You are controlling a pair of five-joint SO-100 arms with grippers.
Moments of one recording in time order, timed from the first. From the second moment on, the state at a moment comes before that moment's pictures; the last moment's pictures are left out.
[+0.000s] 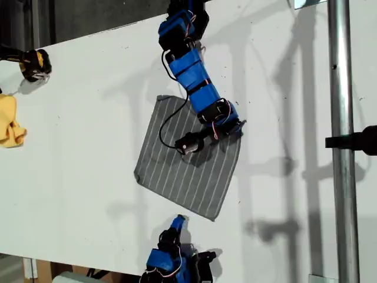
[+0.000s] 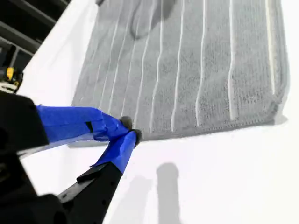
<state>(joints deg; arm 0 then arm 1) -7.6 198.0 171.0 74.0 -82.0 -24.2 45.6 54.8 78.8 78.0</state>
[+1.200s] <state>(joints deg) 9.2 119.4 101.1 90.0 -49.1 -22.9 46.2 55.5 76.2 77.5</state>
